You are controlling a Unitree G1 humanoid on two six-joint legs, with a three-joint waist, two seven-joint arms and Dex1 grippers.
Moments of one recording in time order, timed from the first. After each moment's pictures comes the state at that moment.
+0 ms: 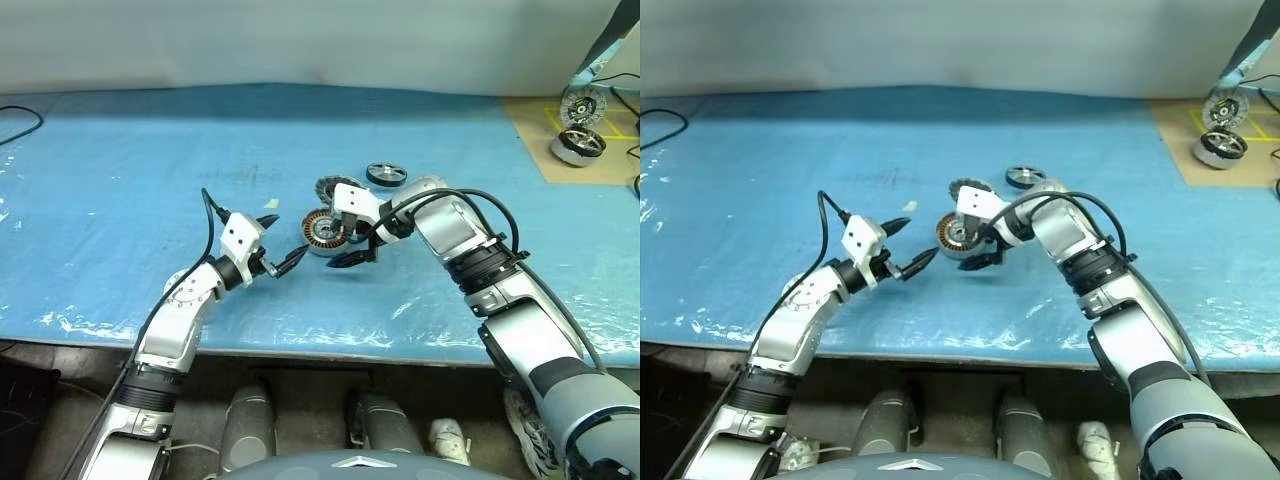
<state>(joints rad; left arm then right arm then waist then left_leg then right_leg) -0.26 0.31 -0.08 -0.01 -0.21 0.11 -0.67 -0.92 -0.44 0.43 0.34 -0.12 0.49 1.33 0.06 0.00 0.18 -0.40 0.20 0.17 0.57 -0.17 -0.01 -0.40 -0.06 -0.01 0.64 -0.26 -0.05</state>
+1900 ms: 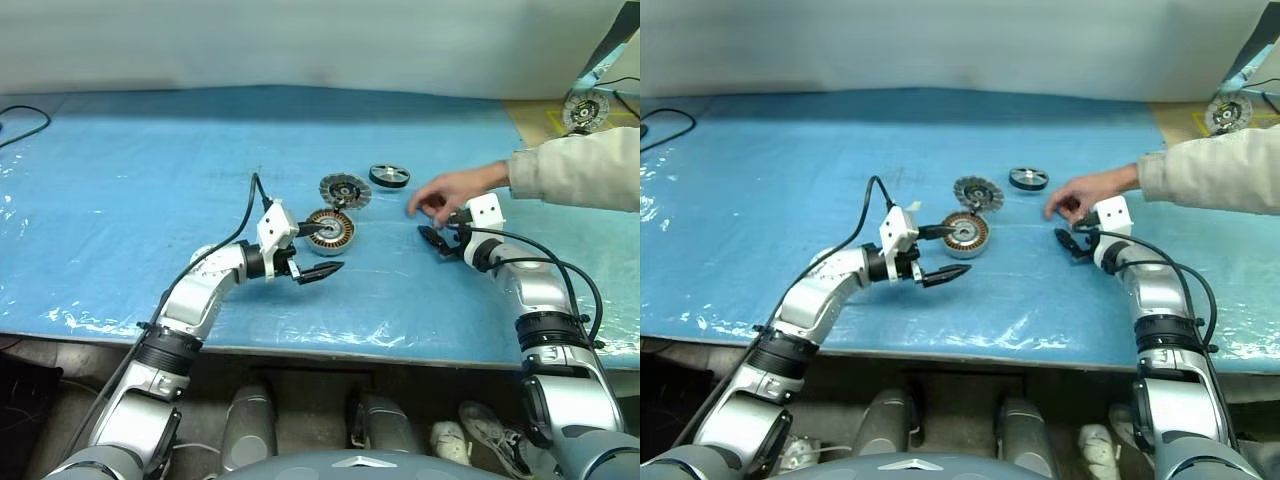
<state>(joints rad) -0.44 0.32 -0.20 0.10 -0.29 0.20 -0.94 -0.53 -0.51 -0.14 0.58 0.12 0.26 0.58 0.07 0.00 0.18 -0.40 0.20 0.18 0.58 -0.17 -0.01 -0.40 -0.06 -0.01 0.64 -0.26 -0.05</state>
